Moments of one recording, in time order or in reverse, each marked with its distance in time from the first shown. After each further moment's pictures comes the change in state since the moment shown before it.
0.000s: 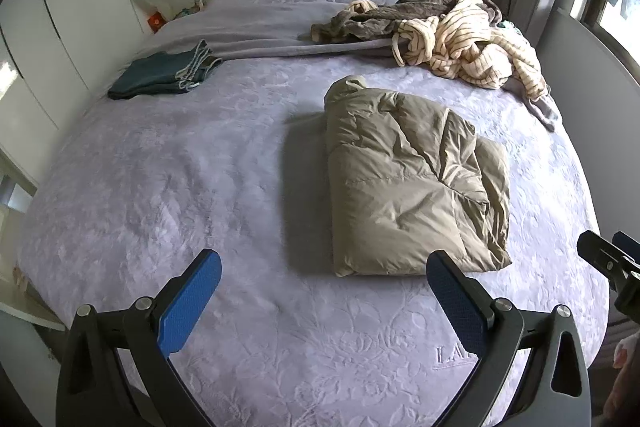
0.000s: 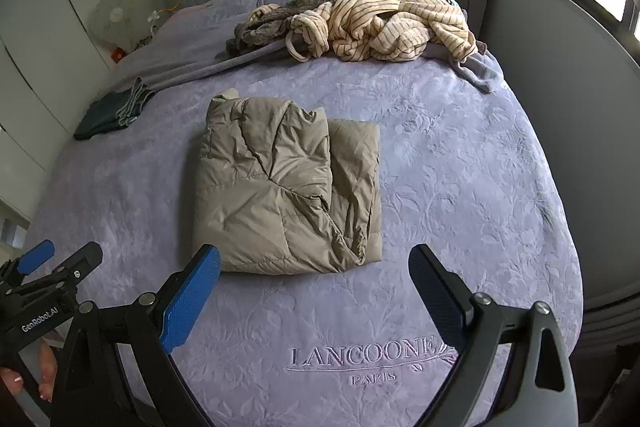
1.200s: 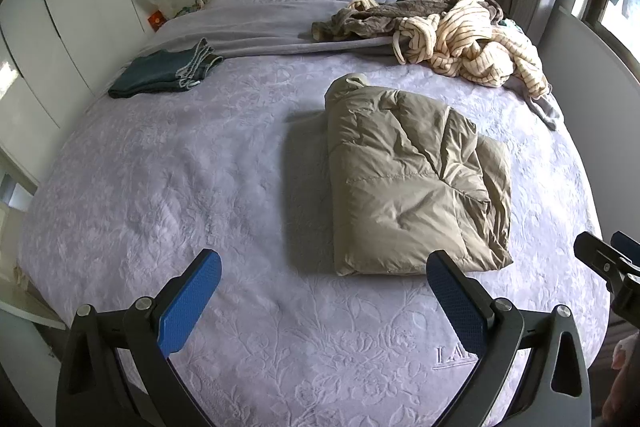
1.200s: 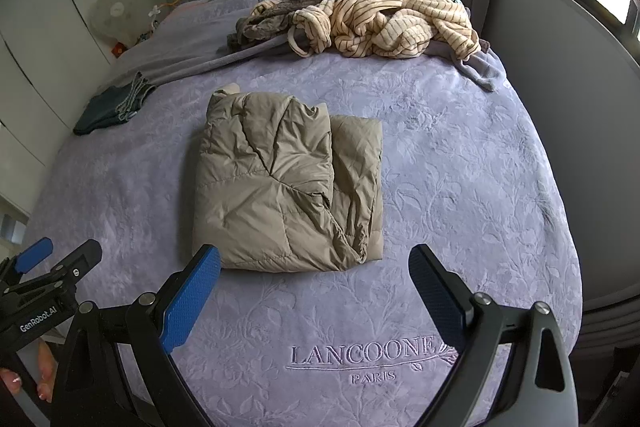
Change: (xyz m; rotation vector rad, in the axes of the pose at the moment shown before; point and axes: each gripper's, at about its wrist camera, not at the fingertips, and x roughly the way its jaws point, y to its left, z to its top) left arm -0.002 0.001 -0.003 -0.005 0.003 0.005; right arm 0.001 0.003 -0.001 0.002 0.005 -0.003
